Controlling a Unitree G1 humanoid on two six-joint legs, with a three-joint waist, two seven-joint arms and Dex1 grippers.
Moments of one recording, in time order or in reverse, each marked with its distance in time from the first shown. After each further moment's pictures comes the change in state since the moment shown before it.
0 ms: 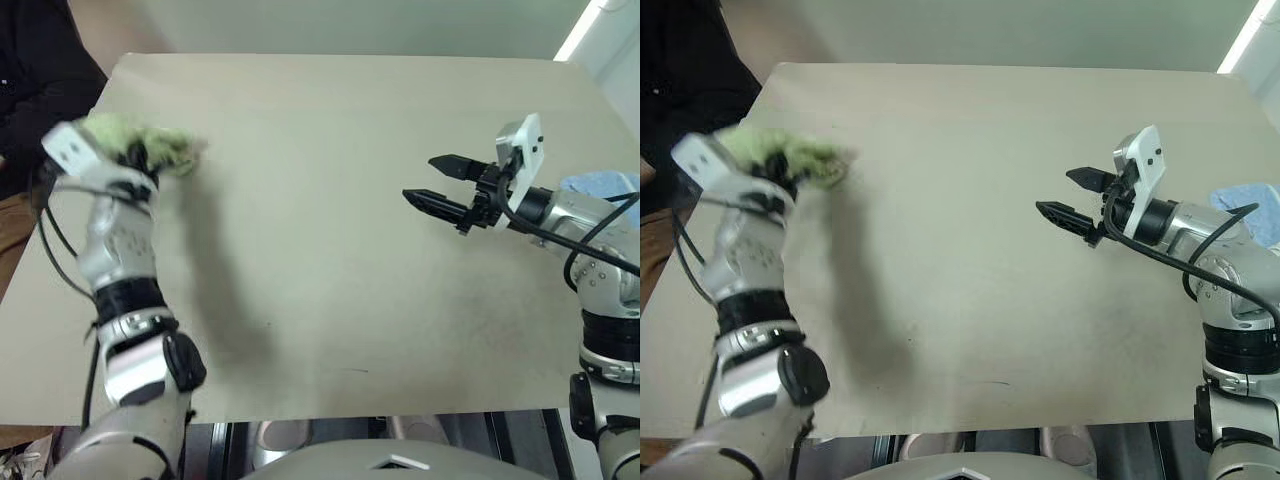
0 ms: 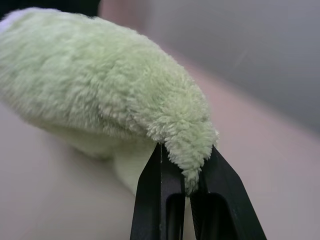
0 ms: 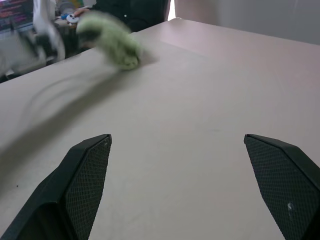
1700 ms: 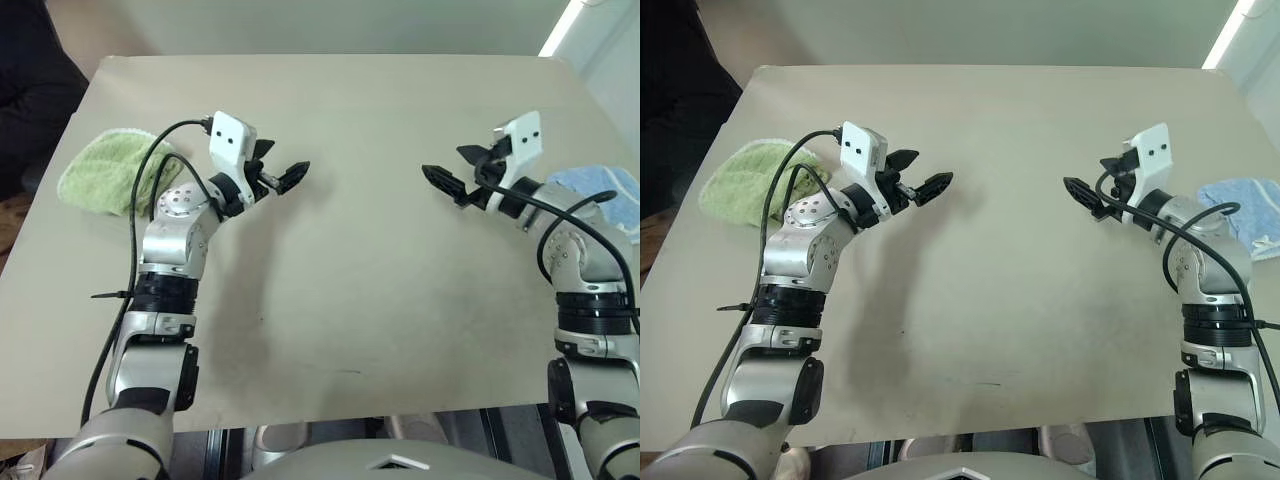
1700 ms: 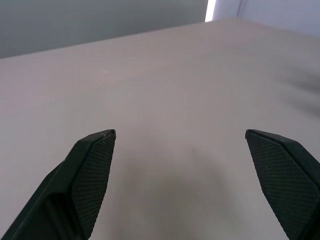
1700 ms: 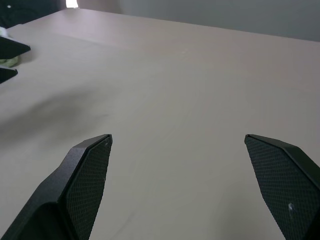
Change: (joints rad) left arm -0.072 0.092 -0.566 -0.114 0.142 -0.052 -0.602; right arm -0.049 0.087 0.001 0.279 -0.207 -0.166 -0.173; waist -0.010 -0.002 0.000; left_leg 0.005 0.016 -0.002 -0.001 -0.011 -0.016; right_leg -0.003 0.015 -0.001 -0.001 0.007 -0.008
